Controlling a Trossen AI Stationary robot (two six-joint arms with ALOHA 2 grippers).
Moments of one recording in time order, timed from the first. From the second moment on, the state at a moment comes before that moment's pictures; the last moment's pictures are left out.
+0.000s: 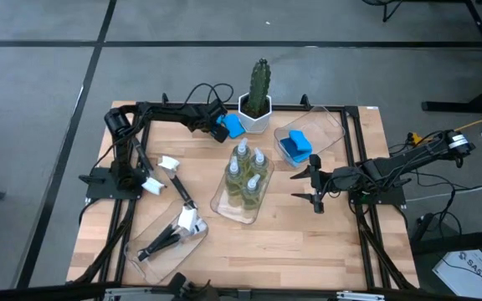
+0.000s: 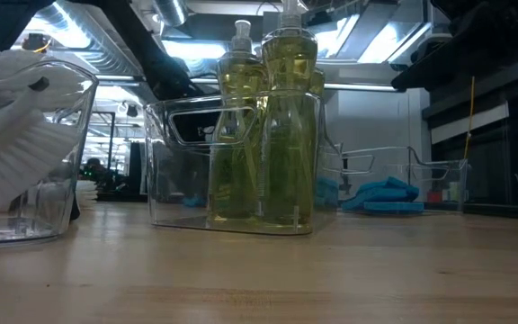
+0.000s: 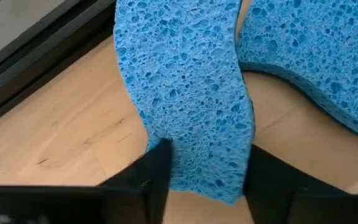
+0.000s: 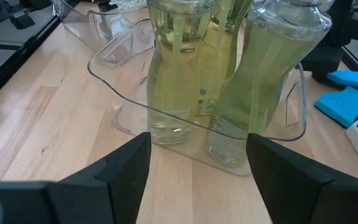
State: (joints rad) left arm 0.62 1.92 1.09 -0.36 -0.25 -0.31; right arm 0.32 0.82 0.45 -0.07 0.32 0.05
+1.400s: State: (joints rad) left arm 0.22 1.29 1.09 -0.52 -0.75 -0.36; right arm 0.32 0.82 0.45 -0.02 0.32 0.12
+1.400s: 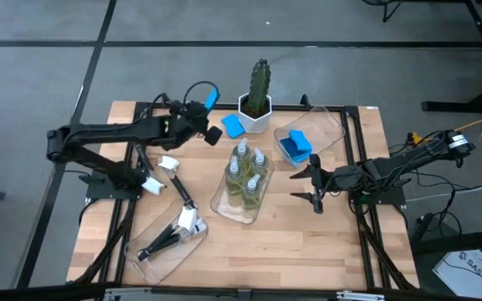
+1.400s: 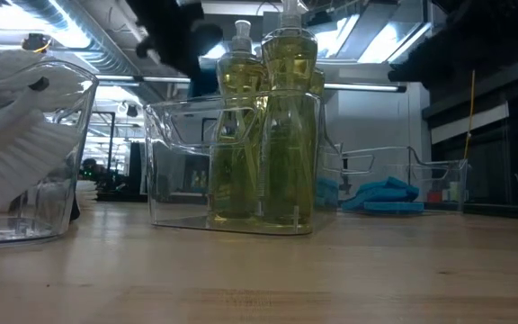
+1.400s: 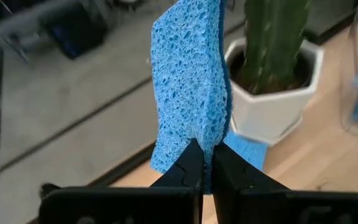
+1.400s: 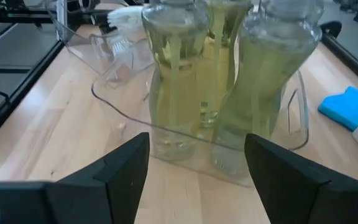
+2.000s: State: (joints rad) left arm -0.16 1.25 1.09 -0.09 -0.70 -0.07; right arm 0.32 0.82 0.45 0.26 0.32 -0.16
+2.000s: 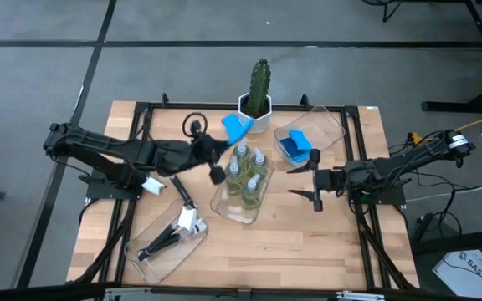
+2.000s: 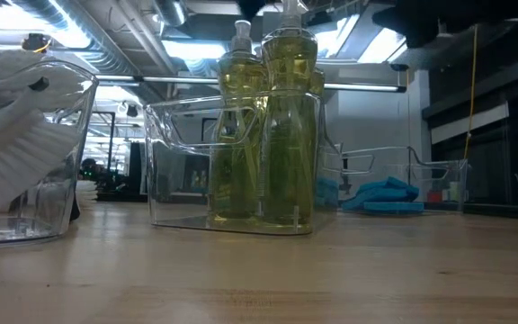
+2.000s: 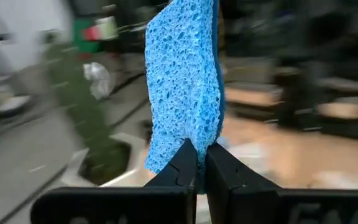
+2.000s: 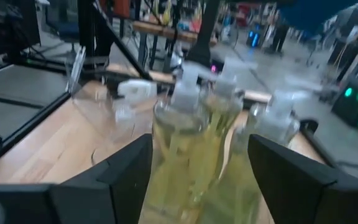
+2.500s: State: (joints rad) left arm -0.22 1.37 1.09 0.18 -0.12 -0.05; right arm 0.32 0.82 0.45 0.48 0.16 -0.35
